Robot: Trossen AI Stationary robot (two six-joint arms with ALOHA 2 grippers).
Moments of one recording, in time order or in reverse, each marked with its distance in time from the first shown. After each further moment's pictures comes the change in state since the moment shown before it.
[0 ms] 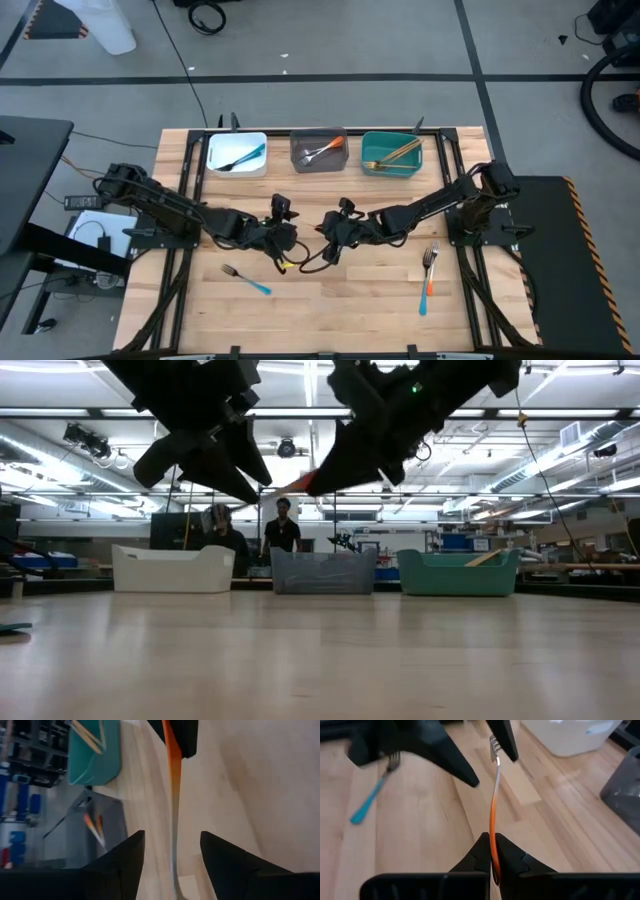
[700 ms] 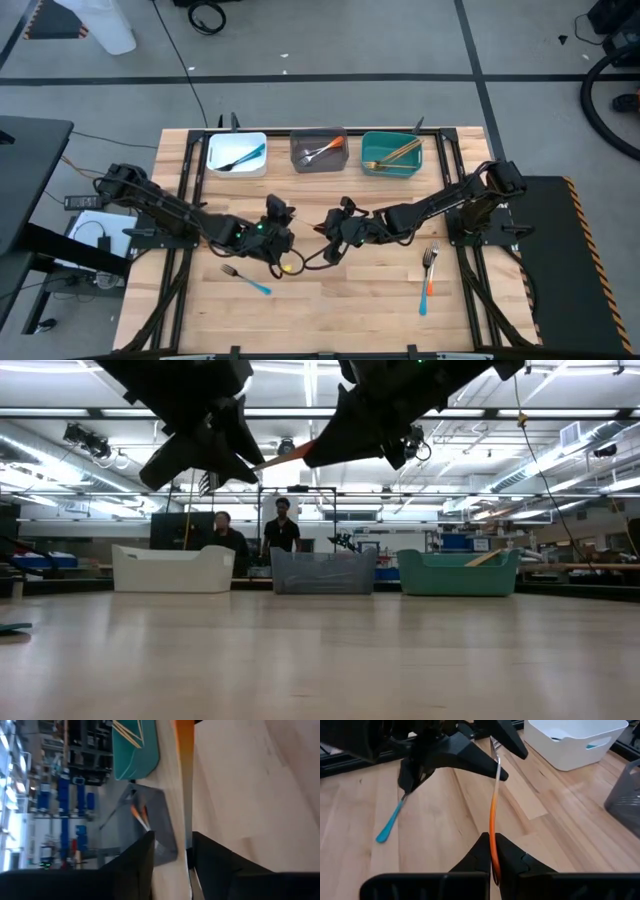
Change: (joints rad) left arm -0.054 0.001 -0.001 -0.003 -0.267 0.118; right arm 0.014 -0.052 0.000 0.019 -0.004 0.040
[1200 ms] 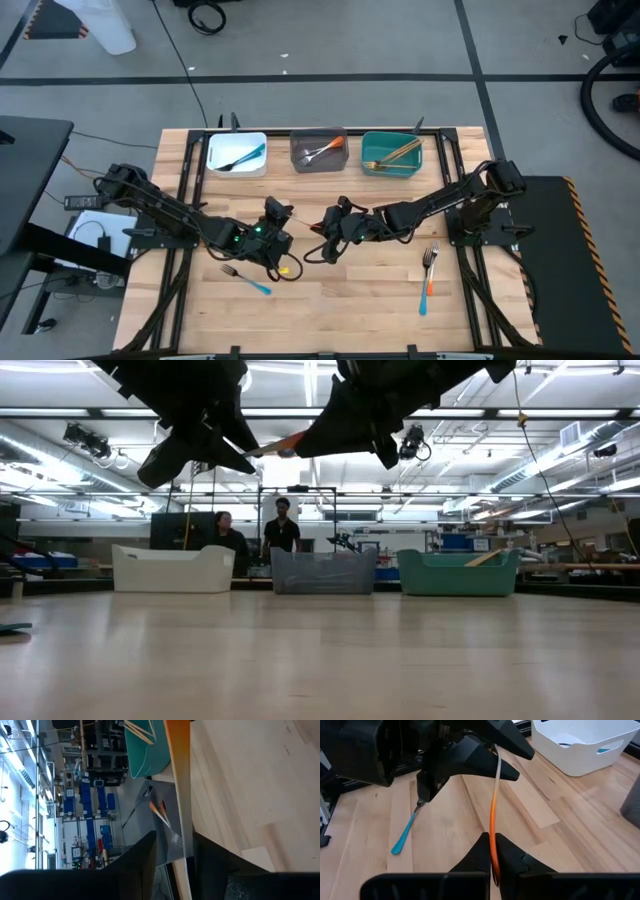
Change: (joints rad) left arm -0.026 0.000 0.000 -0.001 -0.101 0.107; right arm -0.015 0.000 0.000 0.059 -0.059 0.019
